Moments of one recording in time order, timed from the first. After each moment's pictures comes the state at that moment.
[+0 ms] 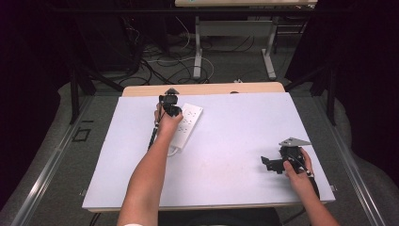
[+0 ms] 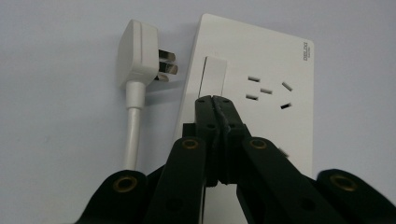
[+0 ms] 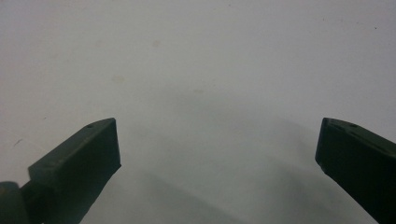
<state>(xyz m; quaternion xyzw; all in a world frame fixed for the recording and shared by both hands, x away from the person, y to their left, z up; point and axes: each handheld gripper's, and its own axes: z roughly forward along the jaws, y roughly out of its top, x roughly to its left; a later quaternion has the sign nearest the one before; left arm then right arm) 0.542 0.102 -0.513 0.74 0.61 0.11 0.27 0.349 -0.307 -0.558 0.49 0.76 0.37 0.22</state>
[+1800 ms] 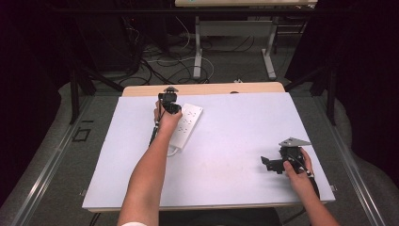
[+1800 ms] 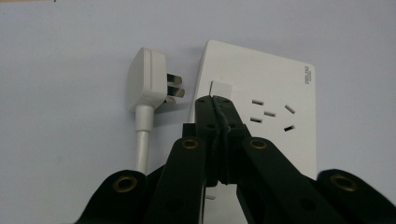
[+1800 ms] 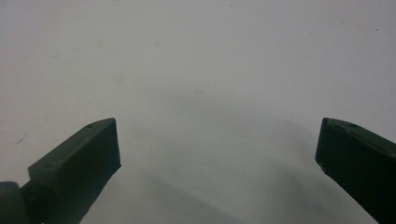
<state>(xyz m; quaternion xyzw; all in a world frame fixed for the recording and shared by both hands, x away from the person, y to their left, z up) 0.547 0.104 -0.506 0.73 0.60 0.13 0.29 0.349 -0.307 -0.558 0.49 0.76 0.37 0.22</state>
